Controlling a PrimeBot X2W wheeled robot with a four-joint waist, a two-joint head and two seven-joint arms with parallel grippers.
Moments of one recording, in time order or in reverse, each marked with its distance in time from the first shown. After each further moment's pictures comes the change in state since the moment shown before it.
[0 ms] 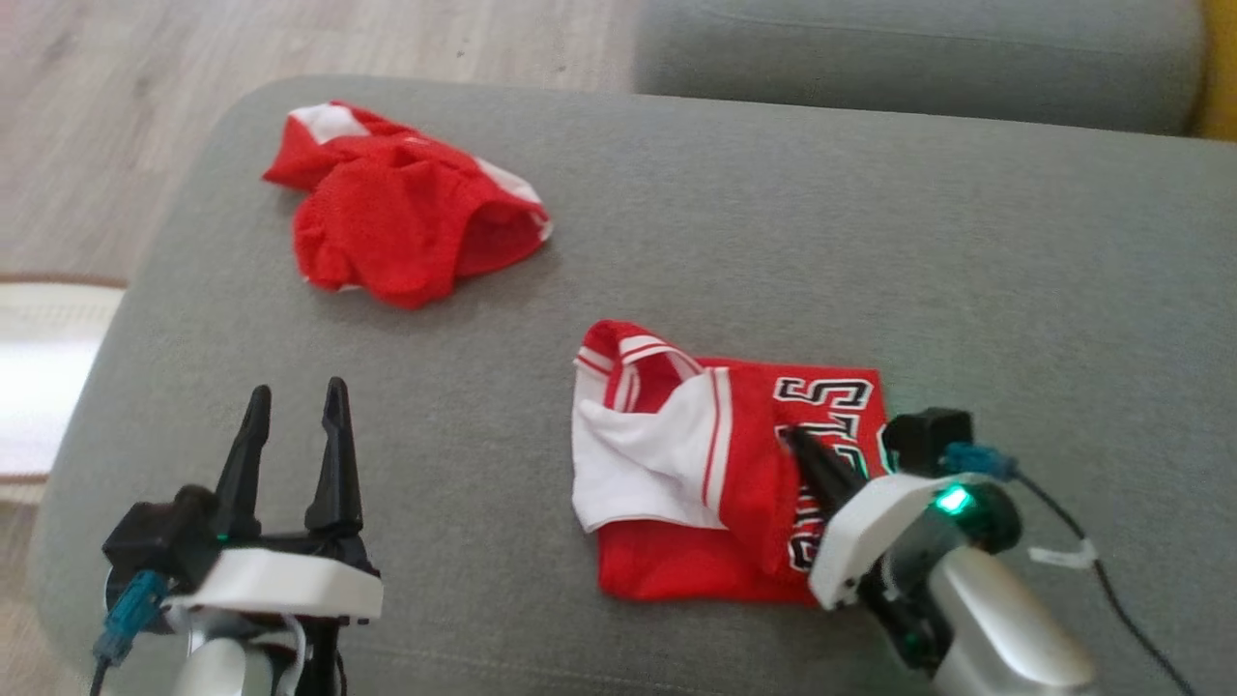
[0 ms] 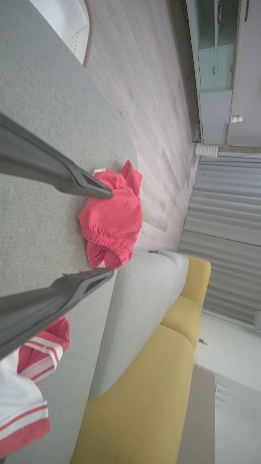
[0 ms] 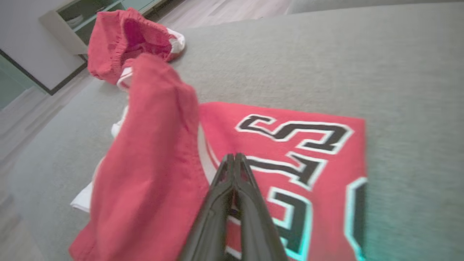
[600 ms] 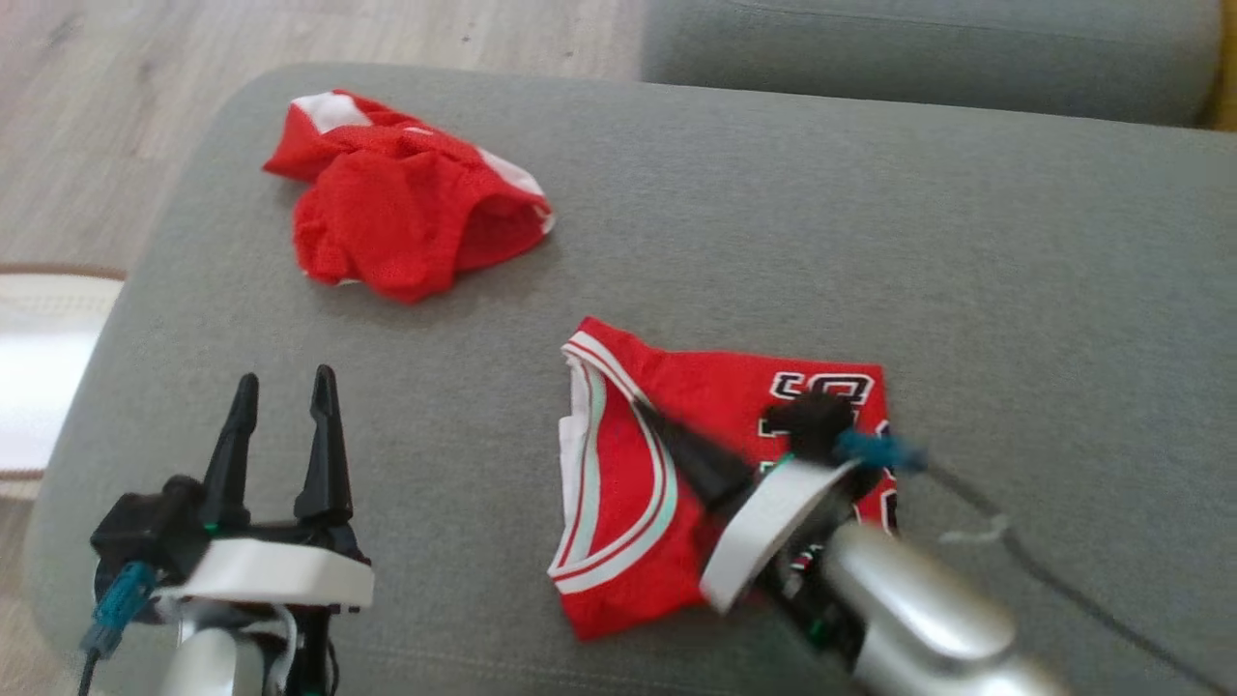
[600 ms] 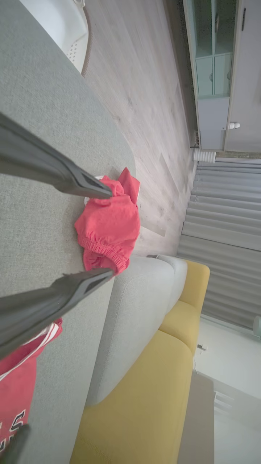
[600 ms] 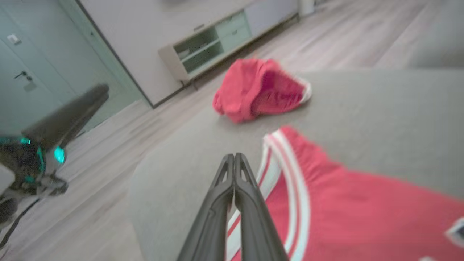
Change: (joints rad) left arm -0.020 -0.021 0.039 0.011 0.026 -0.030 0.000; right arm -0.100 0.021 0.399 -0.112 0.225 0.000 -0.122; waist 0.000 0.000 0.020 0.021
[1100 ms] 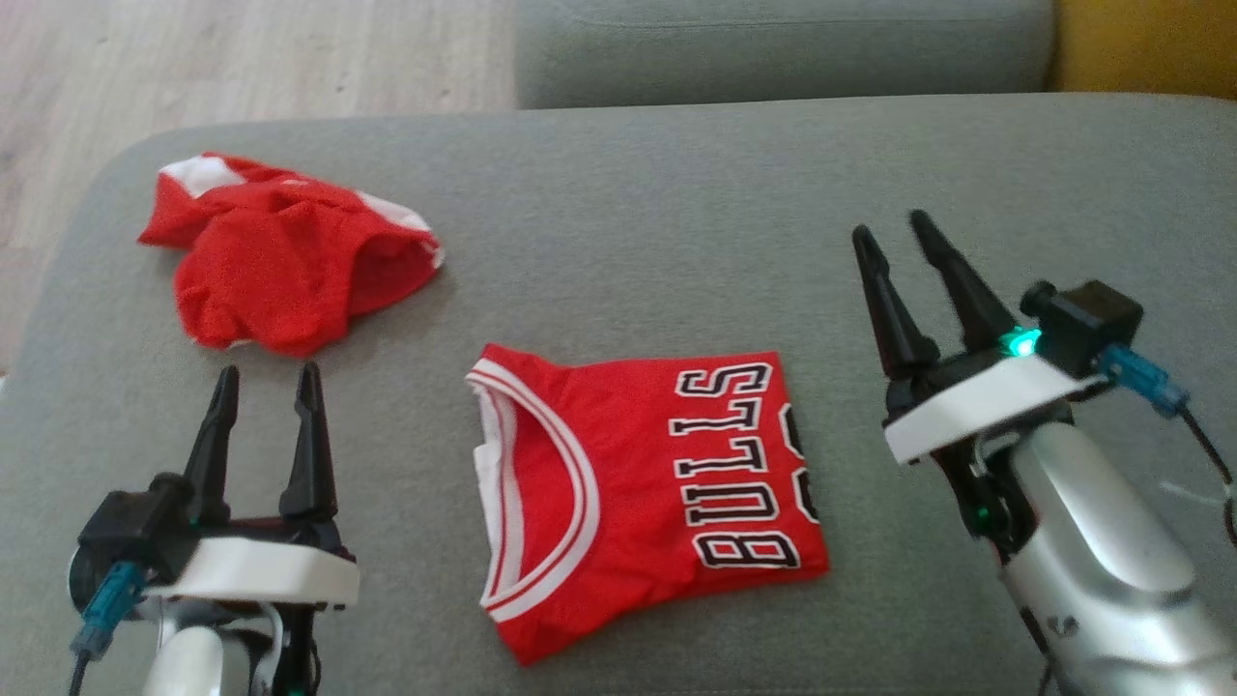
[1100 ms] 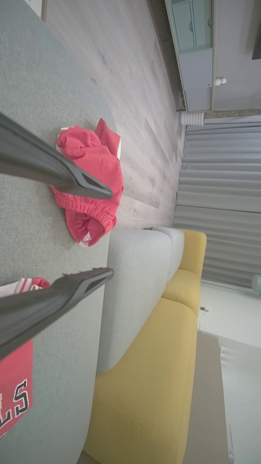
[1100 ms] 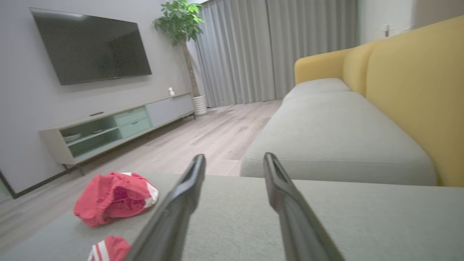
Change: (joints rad) left arm 0.000 0.003 0.031 -0.019 0.059 -0.008 0.000; right arm -0.042 -0.142 -0.390 -0.064 -0.134 0.000 -0.156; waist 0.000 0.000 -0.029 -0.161
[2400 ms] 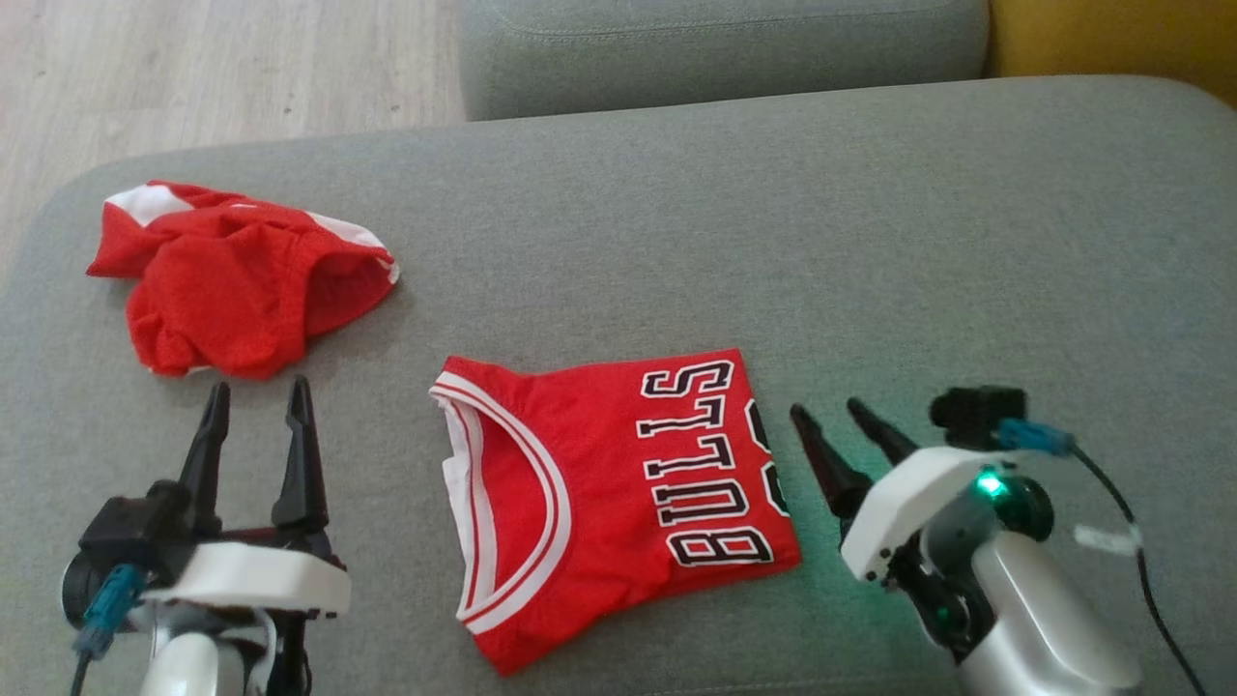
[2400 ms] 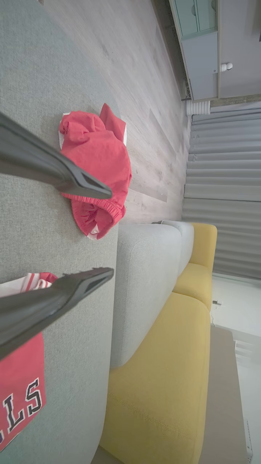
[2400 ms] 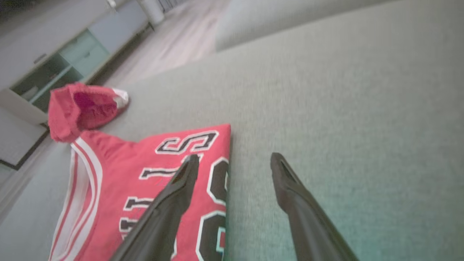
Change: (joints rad) left arm 0.000 0.004 0.024 0.048 0.025 0.000 0.000; right arm 0.197 0.134 -0.134 0.033 -0.032 0.000 0.364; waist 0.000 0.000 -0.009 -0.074
